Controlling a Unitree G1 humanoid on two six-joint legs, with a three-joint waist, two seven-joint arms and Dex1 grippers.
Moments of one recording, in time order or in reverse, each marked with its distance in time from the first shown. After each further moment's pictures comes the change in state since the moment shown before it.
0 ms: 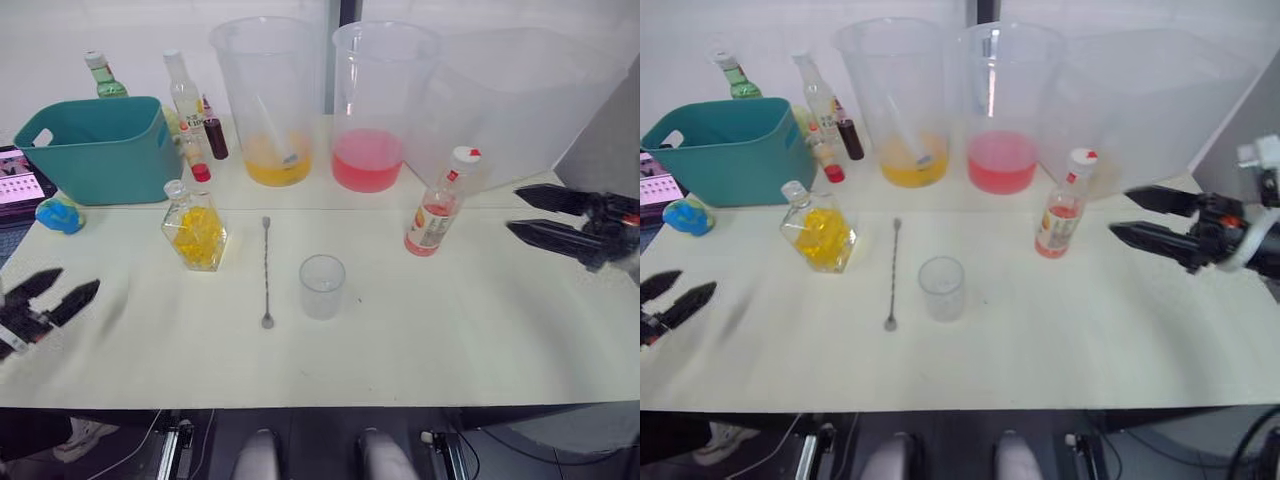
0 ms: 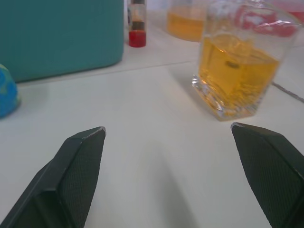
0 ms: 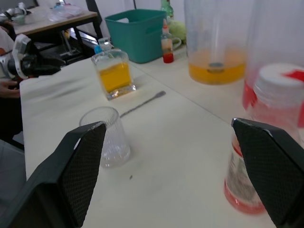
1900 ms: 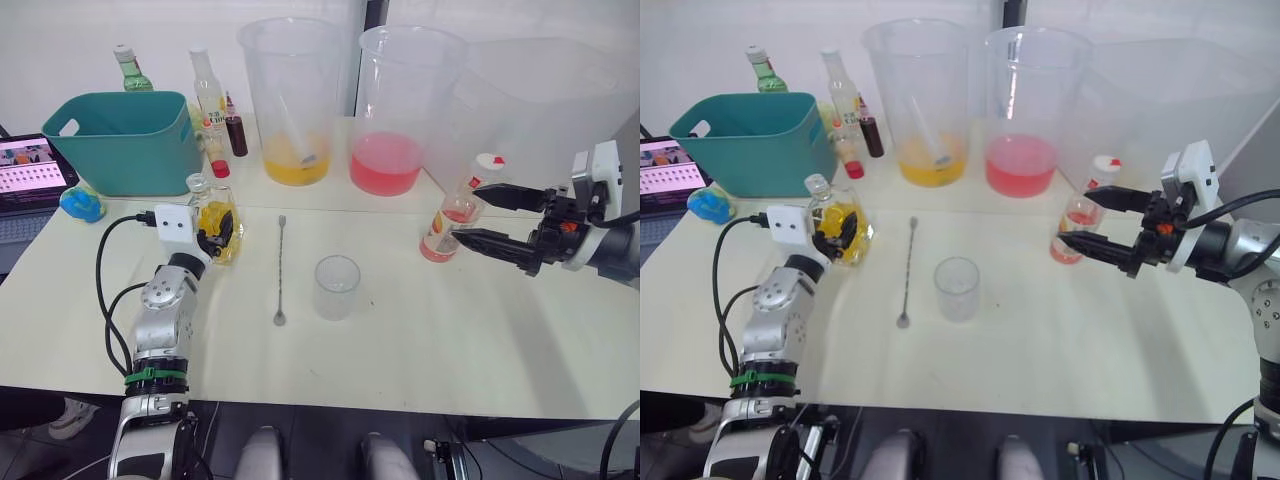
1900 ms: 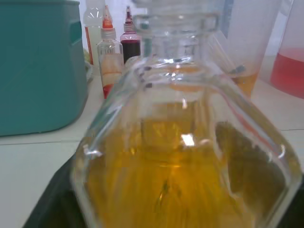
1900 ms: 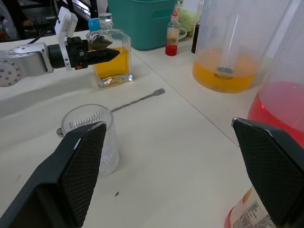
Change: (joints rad) left arm -0.538 -0.460 -0.460 -0.073 0.357 -0.020 0.813; right arm 0.125 0.062 -0.010 -0.294 -0.072 -0.012 -0.250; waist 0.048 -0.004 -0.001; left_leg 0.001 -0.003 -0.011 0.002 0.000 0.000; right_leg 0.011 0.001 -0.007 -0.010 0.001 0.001
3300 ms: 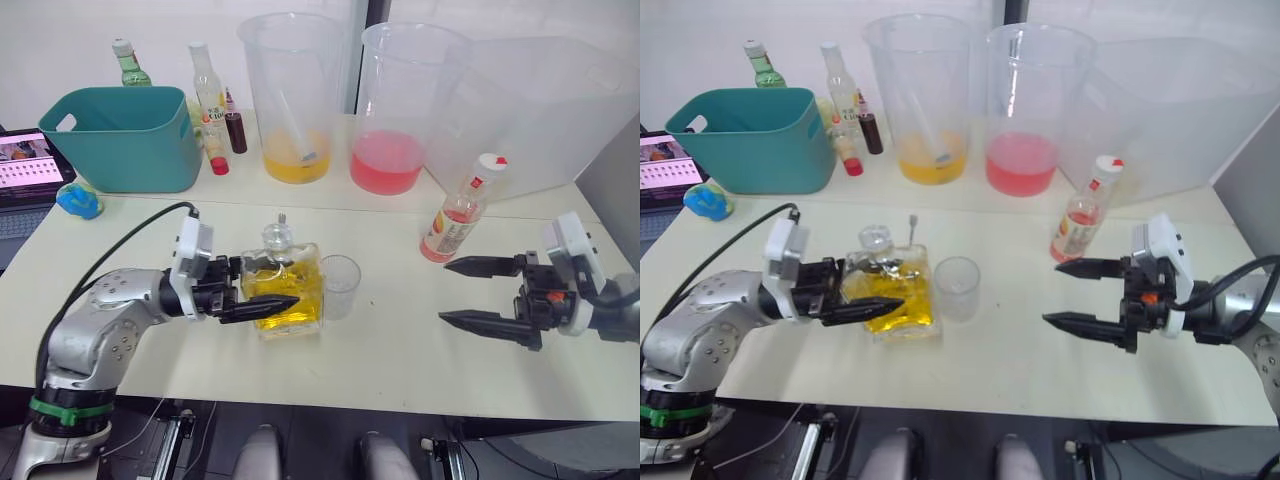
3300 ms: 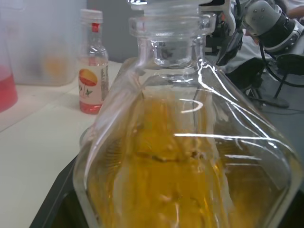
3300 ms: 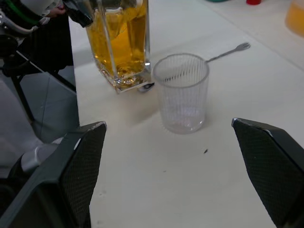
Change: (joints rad) left arm 0.170 0.373 -0.176 -0.550 -0.524 0.379 -0.967; right arm 0.303 -0.067 -0.058 -0.254 0.164 0.090 0.098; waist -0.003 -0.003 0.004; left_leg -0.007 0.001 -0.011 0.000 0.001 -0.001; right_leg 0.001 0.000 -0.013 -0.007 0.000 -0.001
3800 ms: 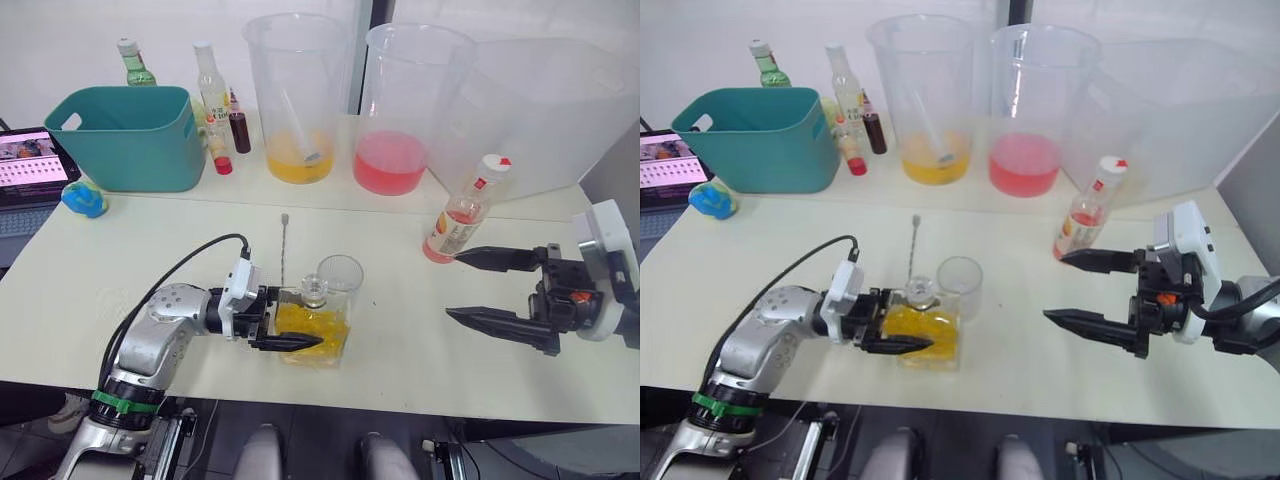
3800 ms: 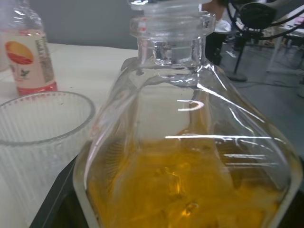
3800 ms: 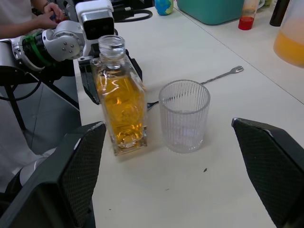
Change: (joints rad) left arm -0.004 -0.116 -0.170 0.205 0.219 -0.265 -0.147; right arm 0.041 -0.041 -0.133 -0.106 0.138 0.068 -0.101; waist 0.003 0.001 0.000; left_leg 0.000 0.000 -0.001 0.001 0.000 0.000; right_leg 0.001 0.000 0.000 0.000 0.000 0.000
